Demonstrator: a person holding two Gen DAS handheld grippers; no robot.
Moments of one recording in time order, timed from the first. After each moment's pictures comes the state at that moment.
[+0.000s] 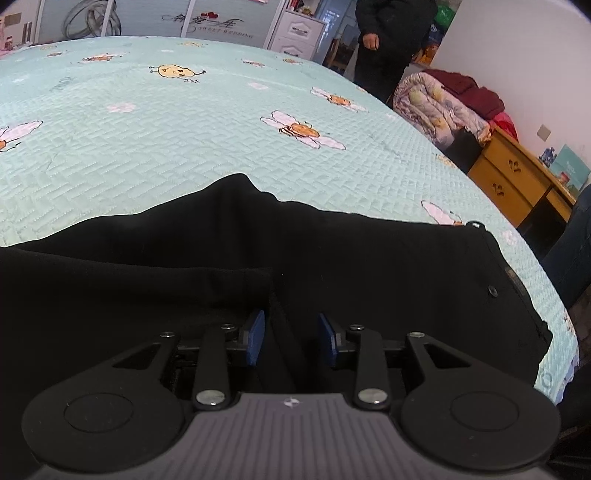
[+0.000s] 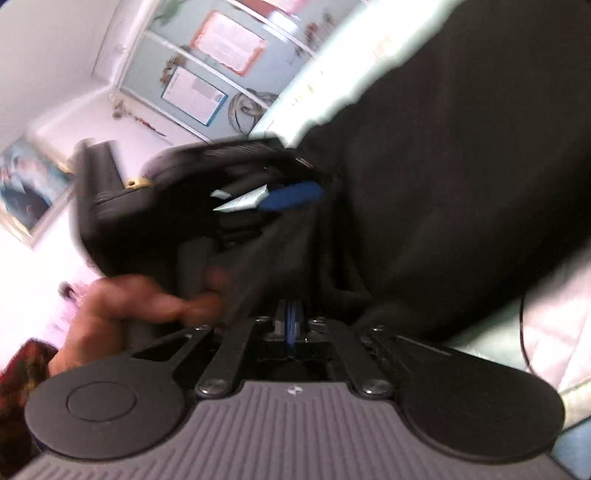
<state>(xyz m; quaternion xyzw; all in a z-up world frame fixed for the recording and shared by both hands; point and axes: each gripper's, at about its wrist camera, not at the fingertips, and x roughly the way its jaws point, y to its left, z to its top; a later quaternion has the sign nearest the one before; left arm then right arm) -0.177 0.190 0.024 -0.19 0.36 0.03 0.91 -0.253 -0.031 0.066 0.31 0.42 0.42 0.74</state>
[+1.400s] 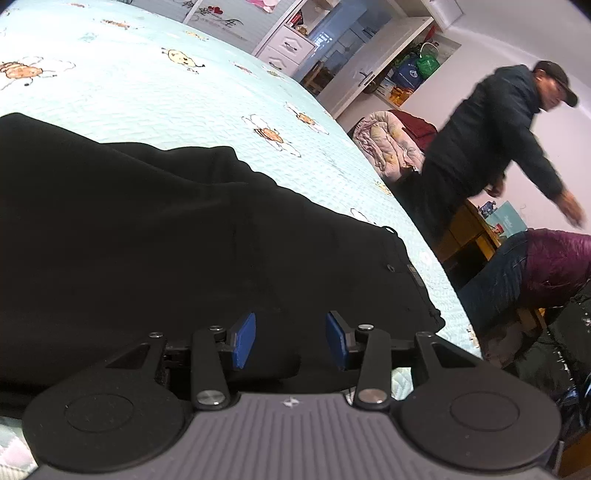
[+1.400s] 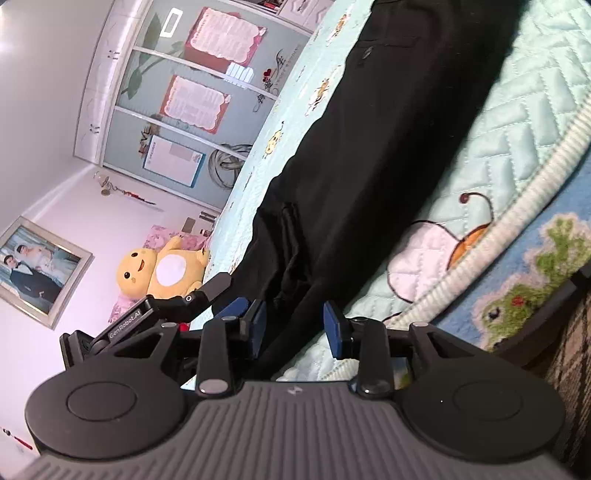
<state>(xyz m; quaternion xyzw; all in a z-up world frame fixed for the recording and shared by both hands) -0.292 0.185 0.040 -0.31 0.31 -0.03 0.90 -0.292 -0.124 0.076 0.41 0.40 0.35 0.74</state>
